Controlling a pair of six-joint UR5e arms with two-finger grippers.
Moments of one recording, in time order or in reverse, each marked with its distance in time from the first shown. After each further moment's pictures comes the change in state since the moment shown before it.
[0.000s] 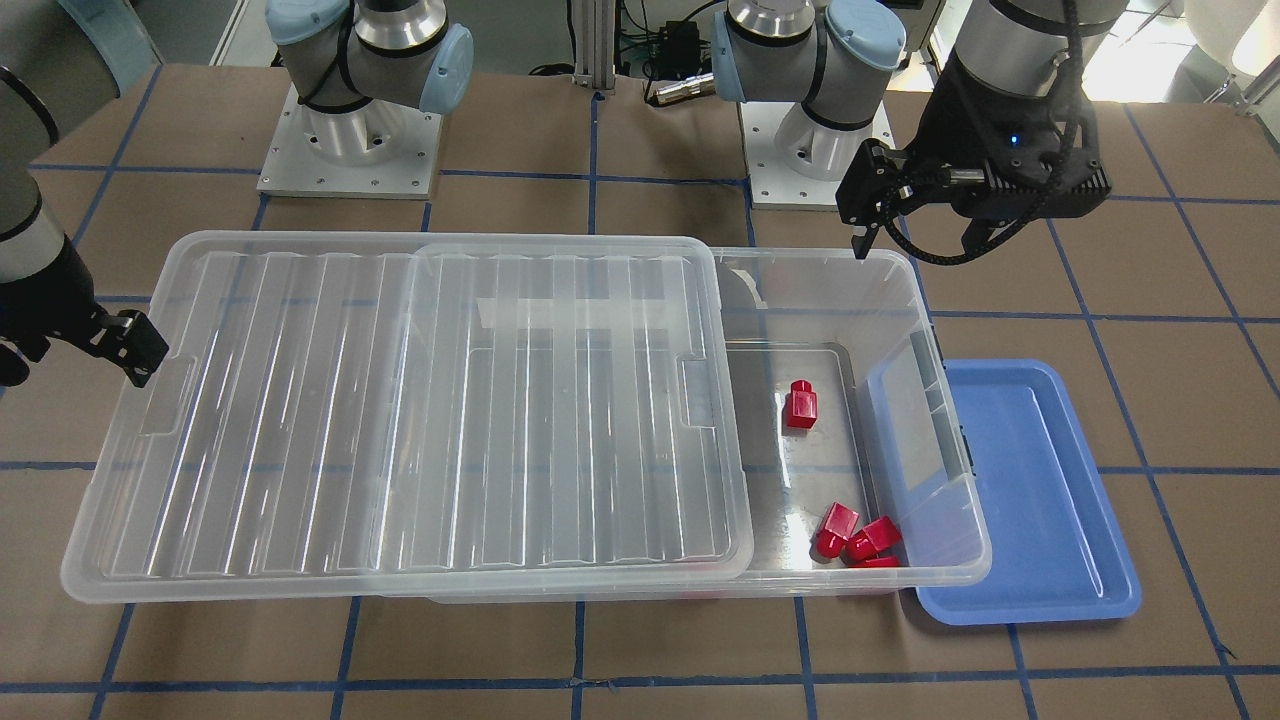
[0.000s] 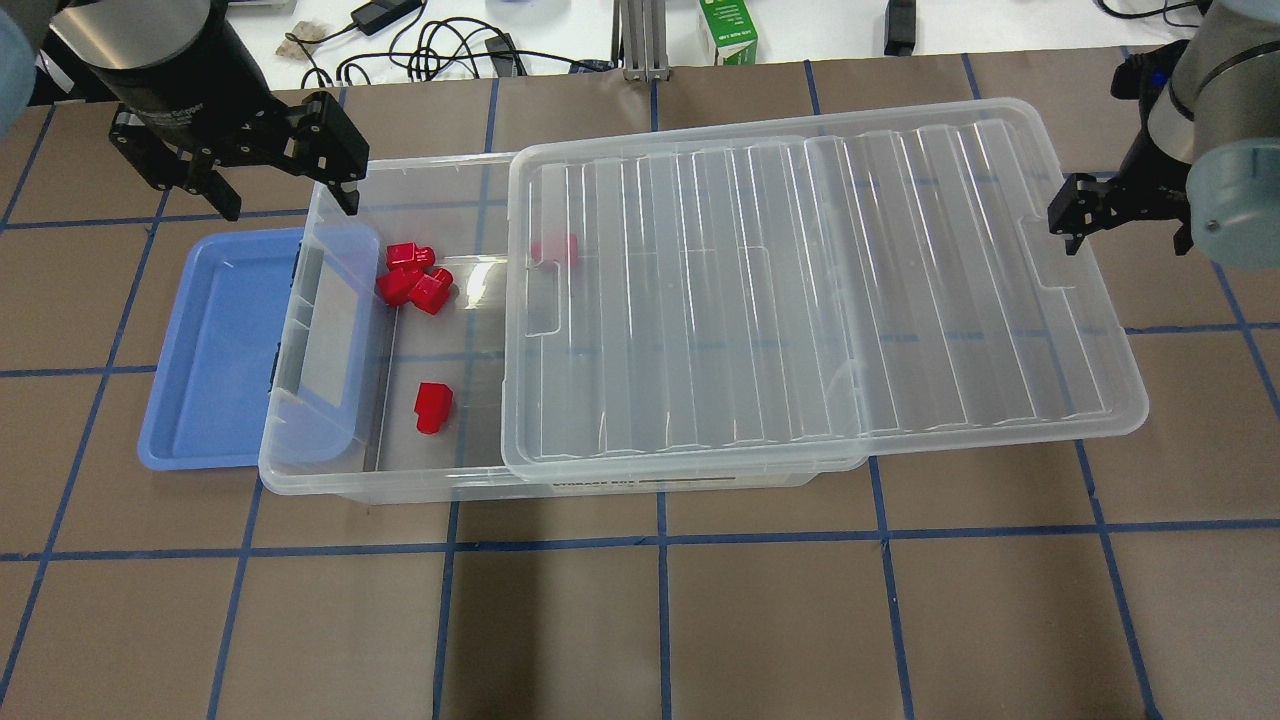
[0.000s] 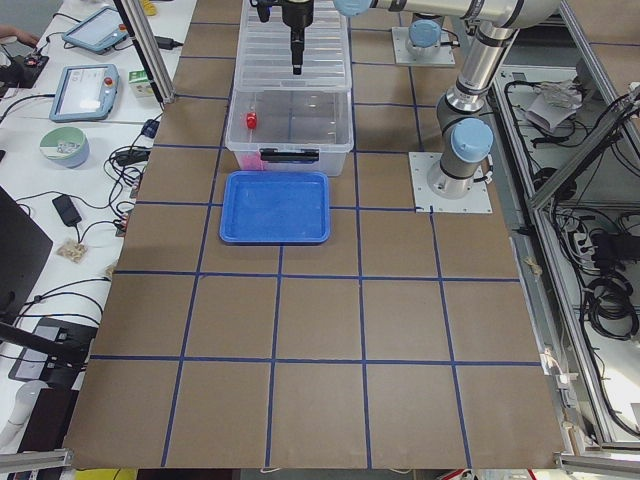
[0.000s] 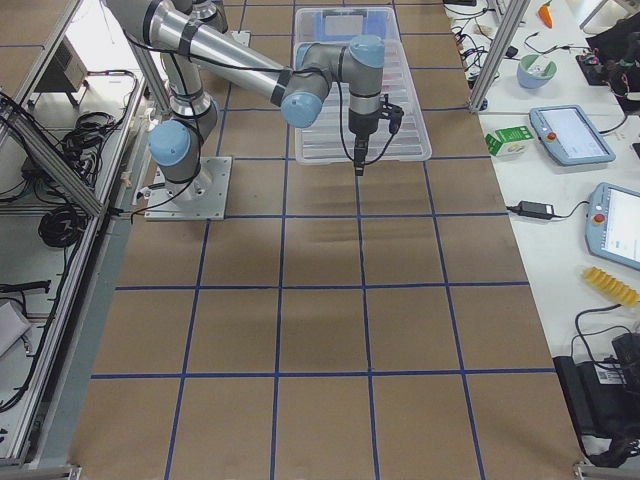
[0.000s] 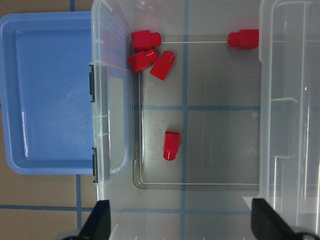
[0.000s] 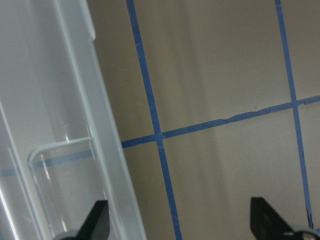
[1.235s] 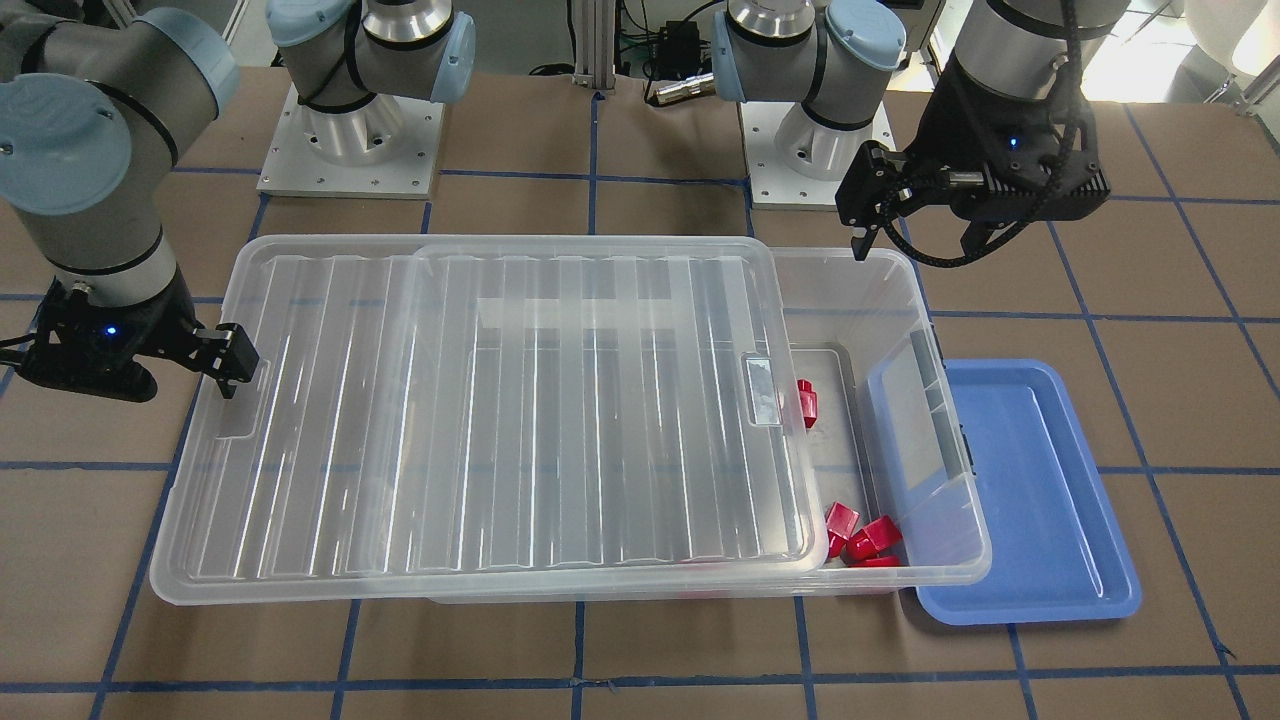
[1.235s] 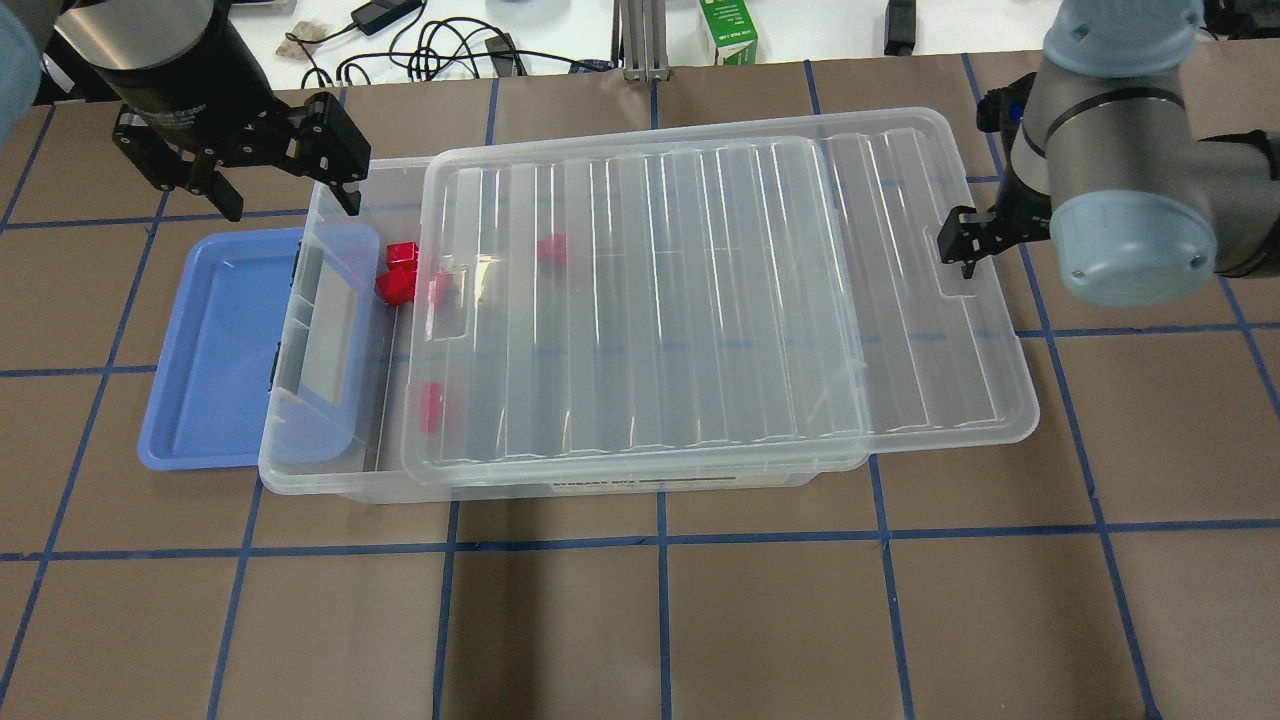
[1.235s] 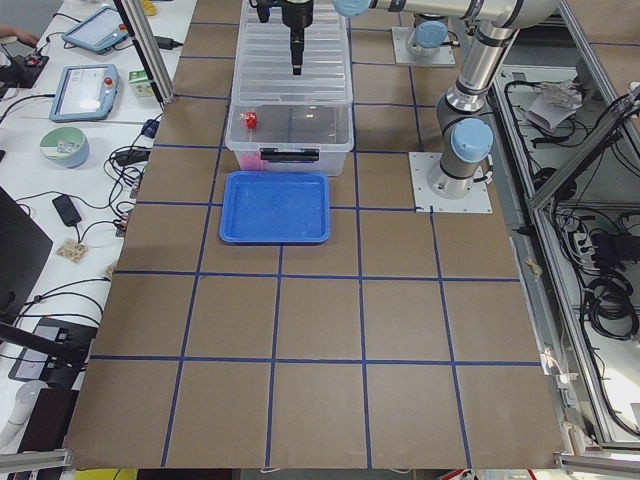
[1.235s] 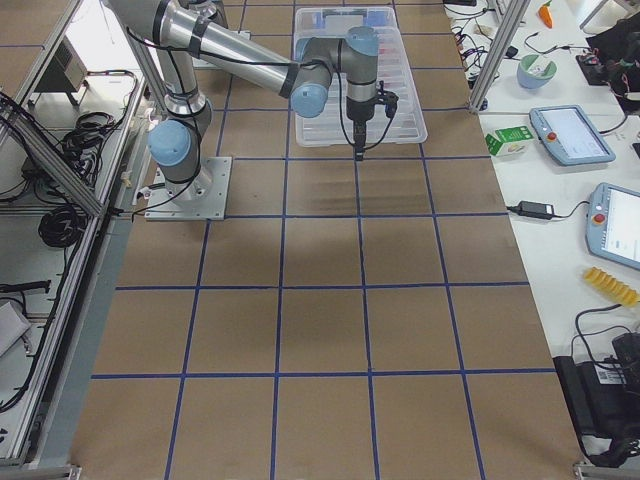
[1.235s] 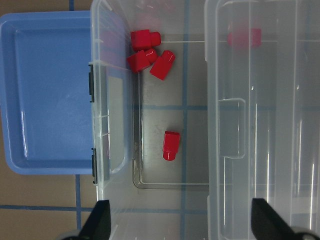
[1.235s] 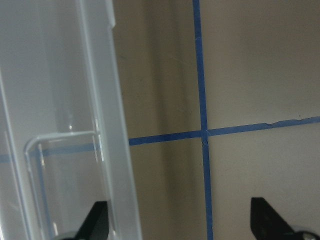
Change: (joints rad) left arm 0.000 -0.001 0.000 0.000 -0.001 0.000; right arm 0.105 0.032 0.076 -0.106 -0.028 0.022
